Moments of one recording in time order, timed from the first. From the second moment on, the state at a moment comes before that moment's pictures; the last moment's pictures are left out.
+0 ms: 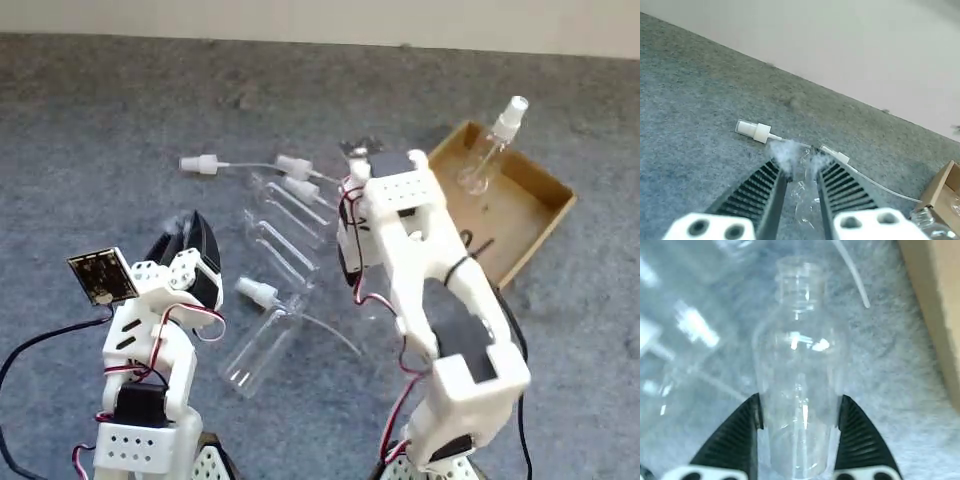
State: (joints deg) left arm -1.5 -101.6 95.7 23.5 29.1; right arm -20.7 8.3 0.5 89.9 4.5
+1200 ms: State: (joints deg) left arm 0.7 -101.6 95.7 24.3 25.3; right arm -18.5 -1.1 23.9 72.1 32.4
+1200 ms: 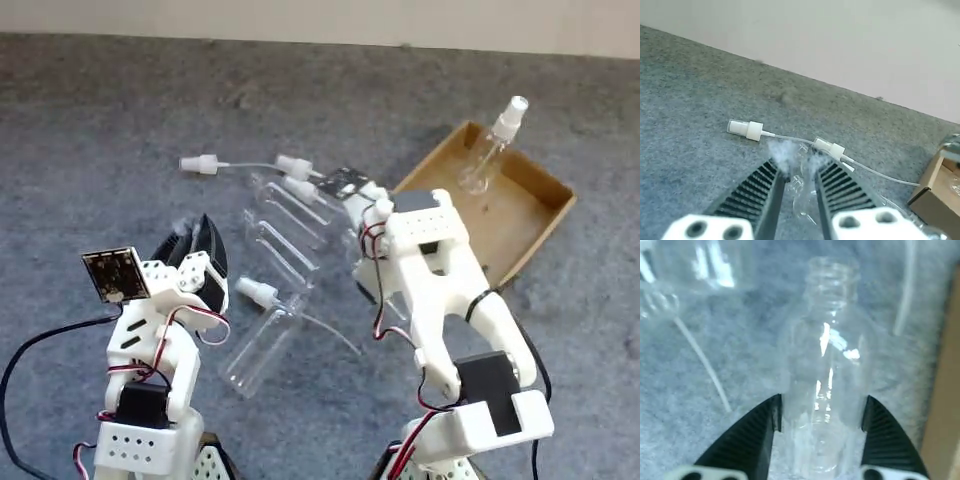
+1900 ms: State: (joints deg) left arm 0.7 -101.6 95.7 24.3 25.2; right arm -23.7 -1.1 25.1 63.3 32.4
